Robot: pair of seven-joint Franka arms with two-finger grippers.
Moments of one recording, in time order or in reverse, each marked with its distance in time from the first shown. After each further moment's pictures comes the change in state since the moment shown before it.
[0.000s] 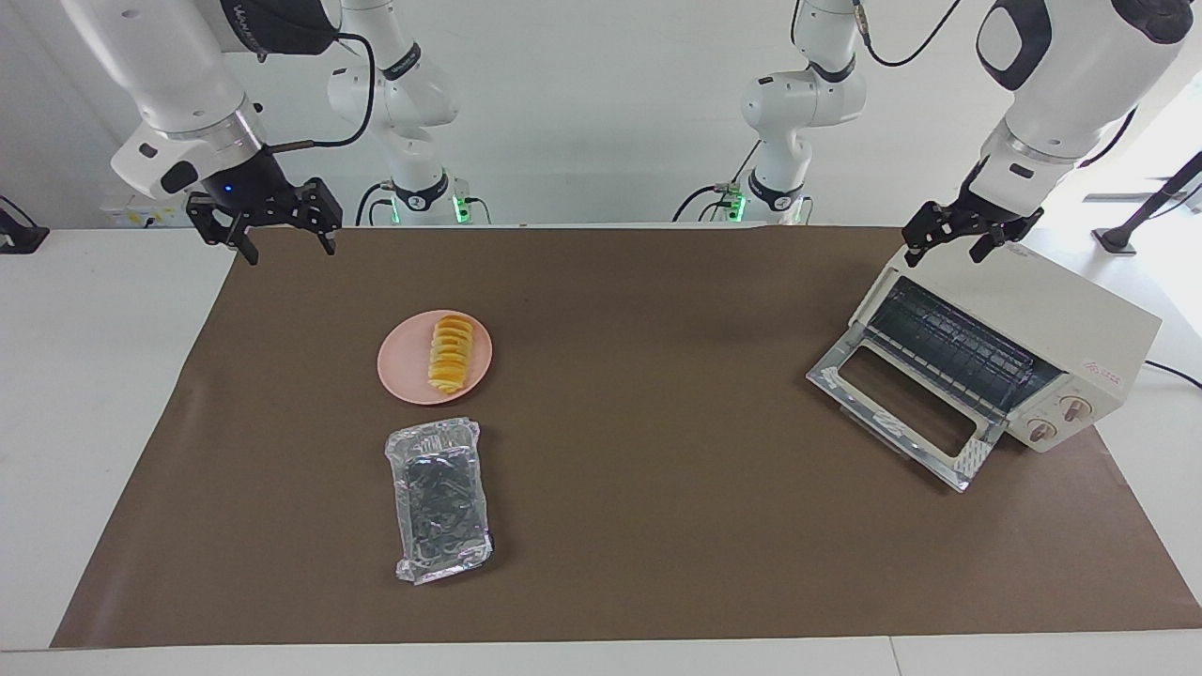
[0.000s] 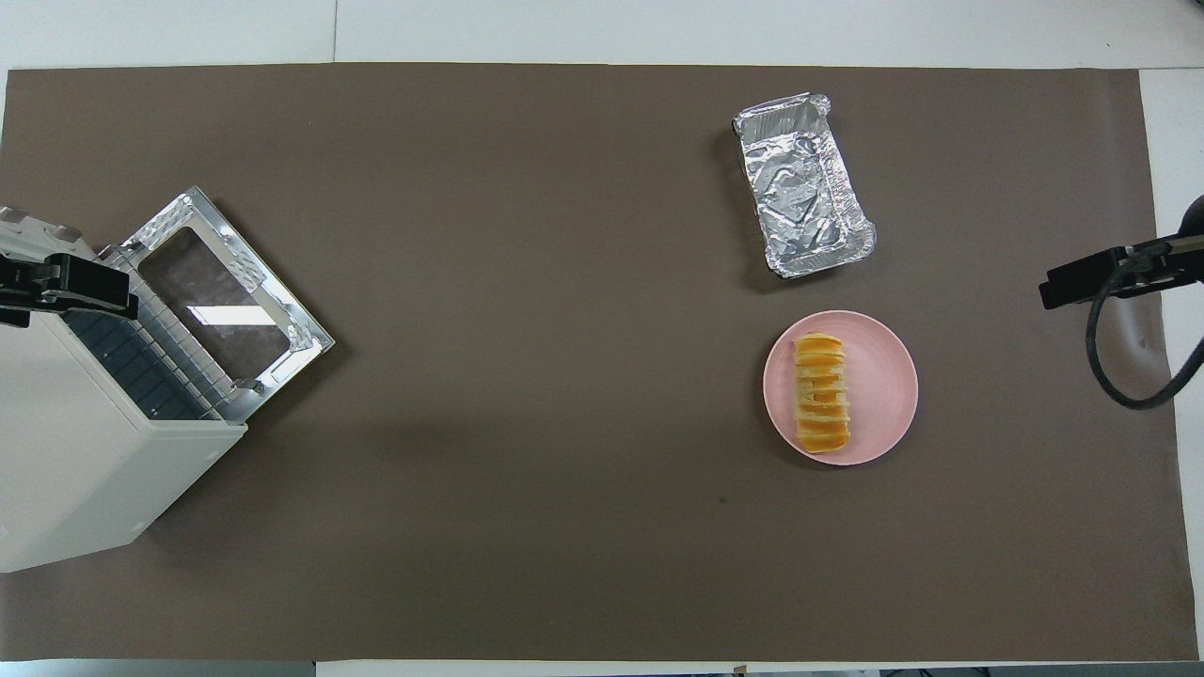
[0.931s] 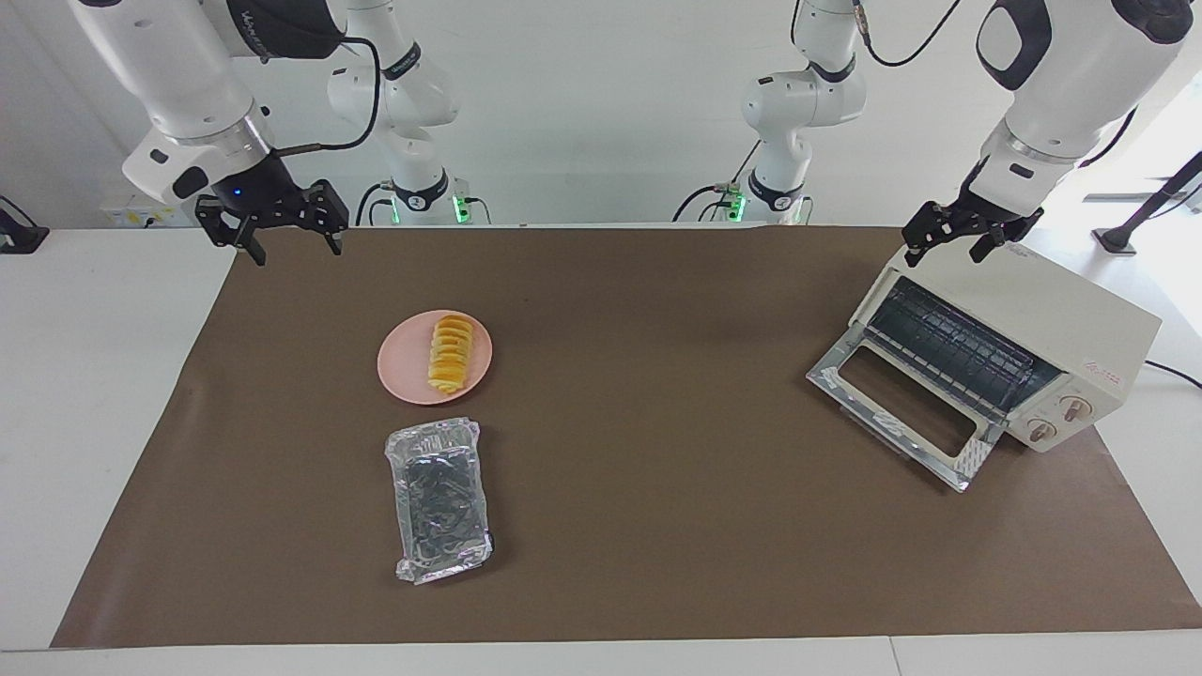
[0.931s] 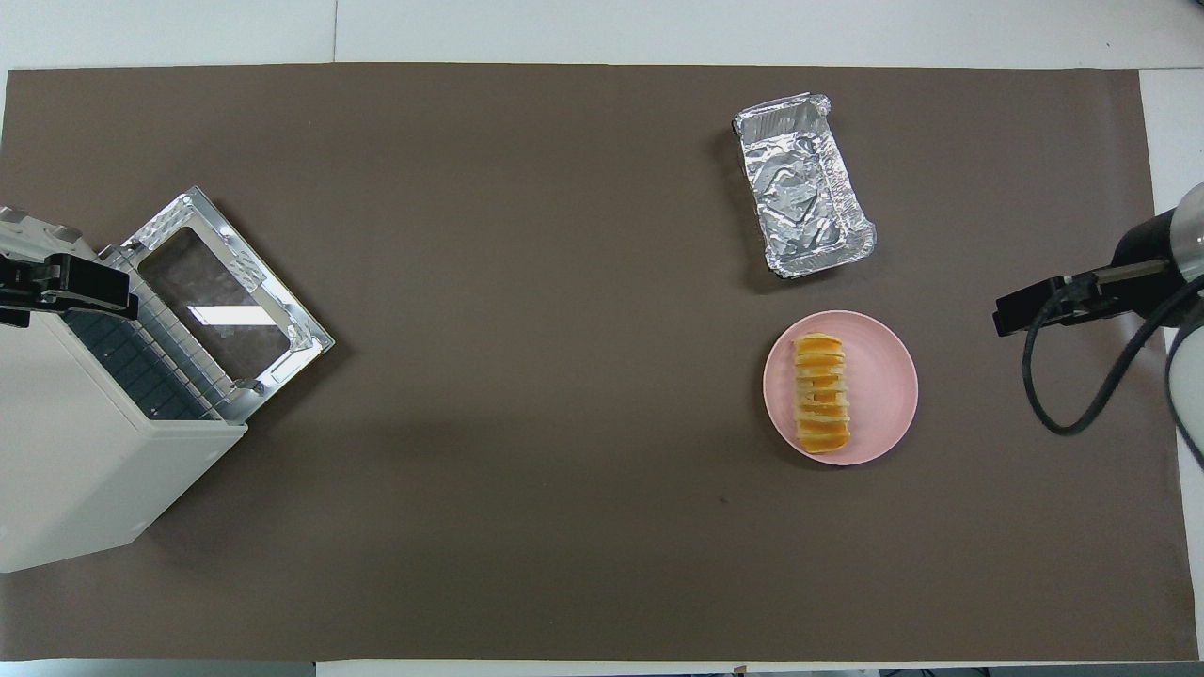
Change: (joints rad) left arm 0.000 0.000 0.000 0.000 0.000 0.000 0.000; right arm 0.044 -0.059 0.018 -0.172 0.005 0.072 0.075
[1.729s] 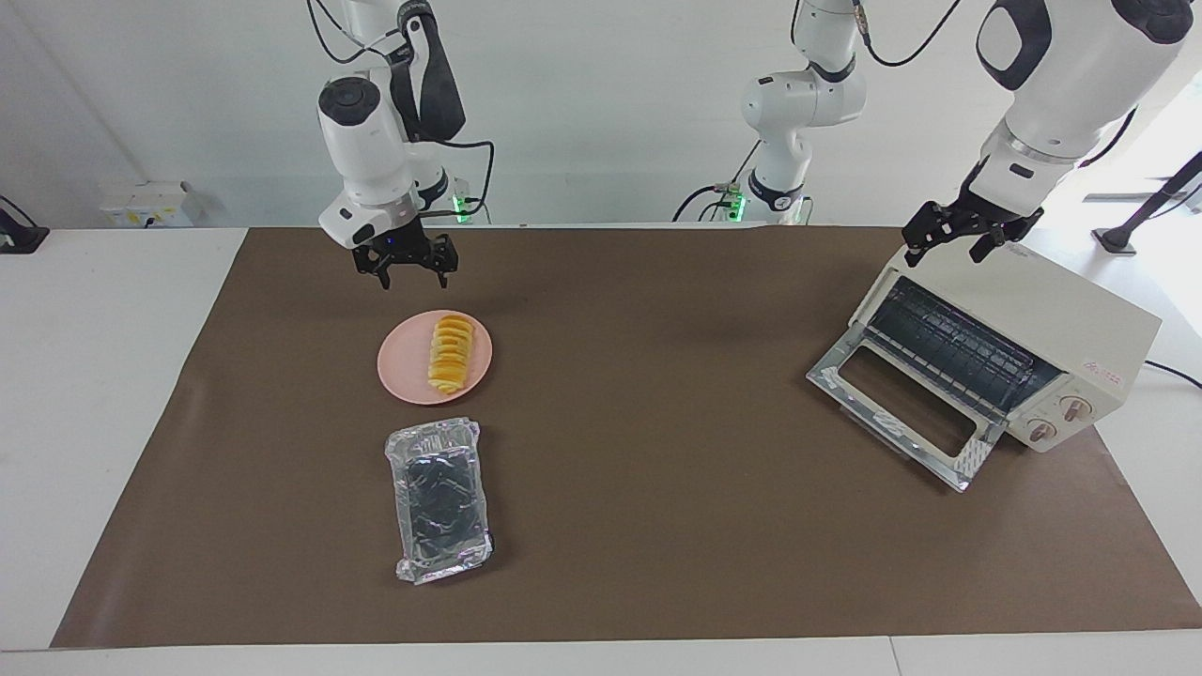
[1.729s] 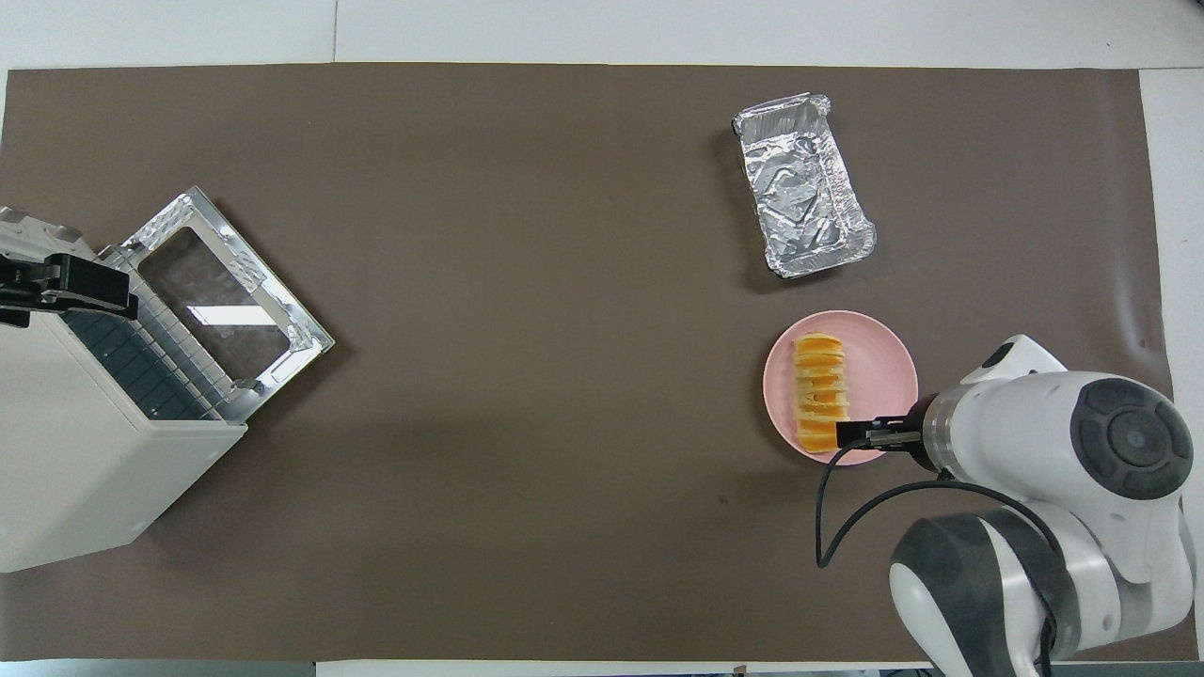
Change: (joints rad) left arm 0.000 0.000 0.000 0.000 0.000 0.000 0.000; right arm 0.143 -0.243 0.005 -0.762 0.003 0.604 0.258
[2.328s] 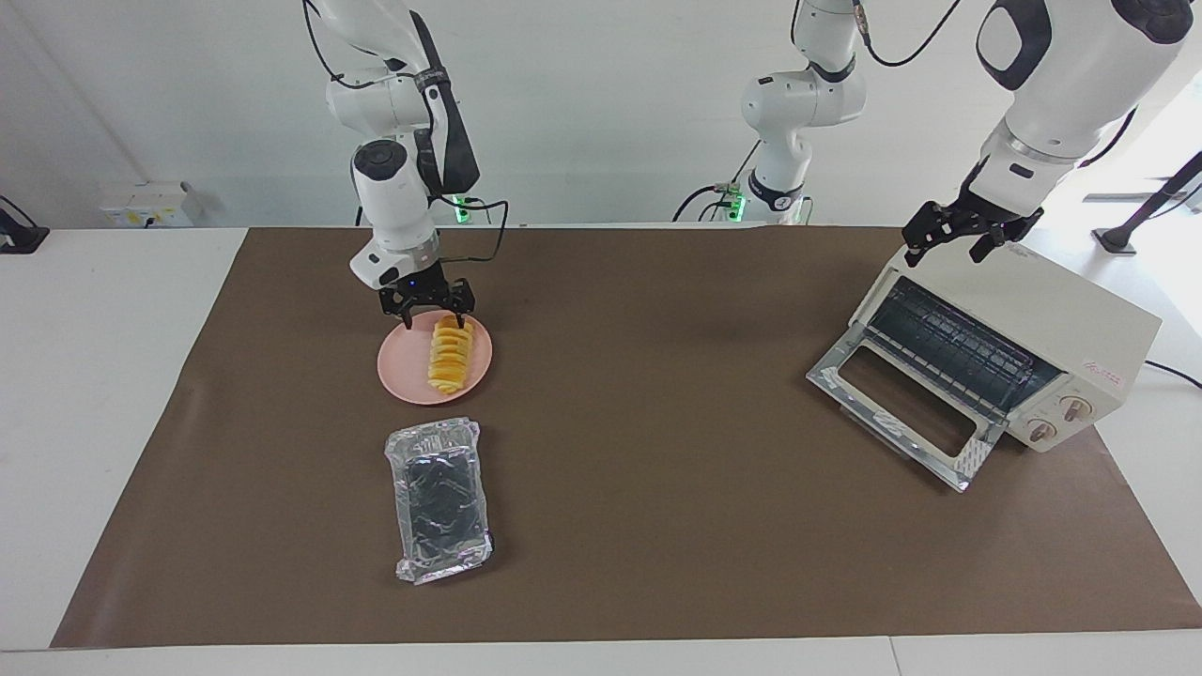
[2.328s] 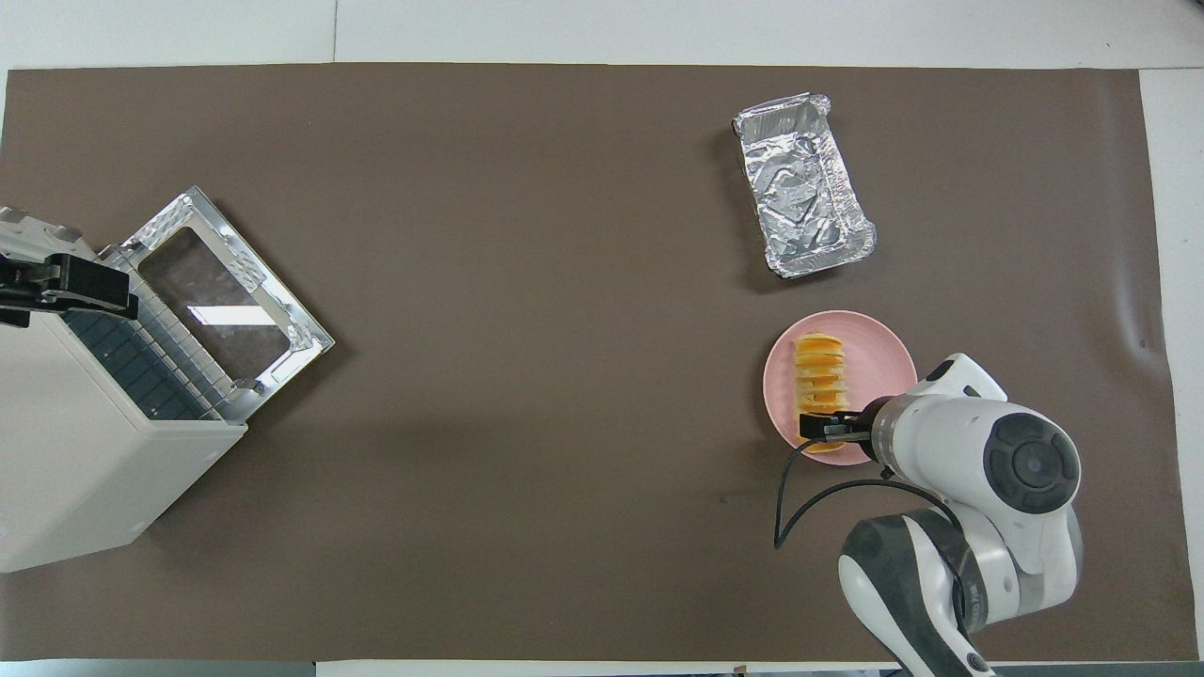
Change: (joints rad) left arm 0.000 0.000 0.000 0.000 0.000 0.000 0.000; right arm 0.024 0.149 0.000 -0.109 0.001 0.357 0.039
